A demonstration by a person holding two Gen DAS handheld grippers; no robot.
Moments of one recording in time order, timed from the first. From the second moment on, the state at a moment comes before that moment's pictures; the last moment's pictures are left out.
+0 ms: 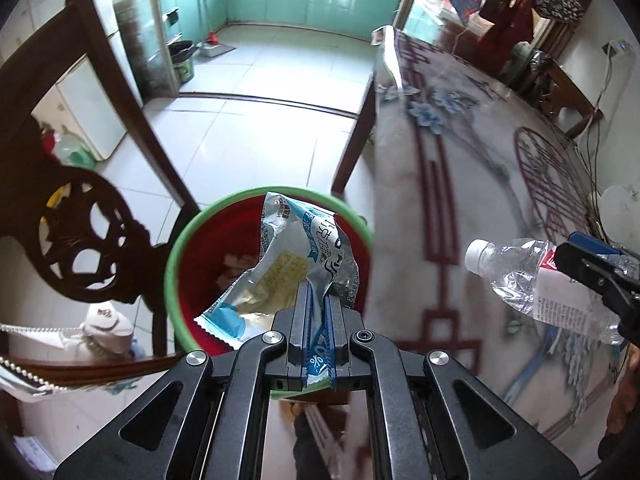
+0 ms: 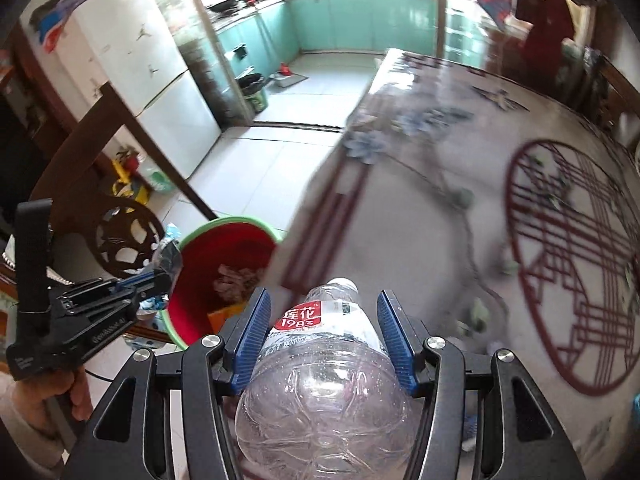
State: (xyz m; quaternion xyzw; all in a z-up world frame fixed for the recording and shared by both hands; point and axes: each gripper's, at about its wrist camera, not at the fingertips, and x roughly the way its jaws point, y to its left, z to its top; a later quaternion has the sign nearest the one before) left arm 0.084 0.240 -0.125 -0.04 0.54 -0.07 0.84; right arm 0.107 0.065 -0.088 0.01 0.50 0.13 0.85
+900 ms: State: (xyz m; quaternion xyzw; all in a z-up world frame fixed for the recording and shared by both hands) left arm 0.092 0.278 -0.152 -0.06 0.57 -0.08 0.82; right arm 0.100 0.109 -0.119 -0.04 0.56 0.16 0.81
